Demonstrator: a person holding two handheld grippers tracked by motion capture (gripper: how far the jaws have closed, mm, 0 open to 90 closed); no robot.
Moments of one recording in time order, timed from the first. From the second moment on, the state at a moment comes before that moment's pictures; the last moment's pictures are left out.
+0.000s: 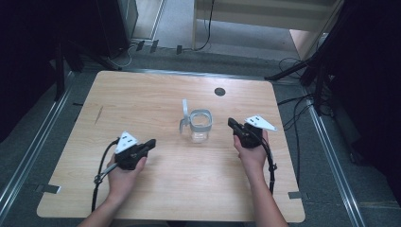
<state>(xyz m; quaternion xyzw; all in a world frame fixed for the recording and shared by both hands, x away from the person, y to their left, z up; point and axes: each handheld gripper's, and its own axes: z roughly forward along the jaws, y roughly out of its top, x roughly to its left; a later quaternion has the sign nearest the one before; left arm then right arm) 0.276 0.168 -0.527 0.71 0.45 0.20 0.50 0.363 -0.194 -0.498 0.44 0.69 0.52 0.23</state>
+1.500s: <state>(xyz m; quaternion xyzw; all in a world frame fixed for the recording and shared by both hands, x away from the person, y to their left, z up) 0.364 0.121 -0.529 0.70 0.49 0.17 0.49 0.377 -0.149 -0.501 0.38 0.72 0.57 0.08</state>
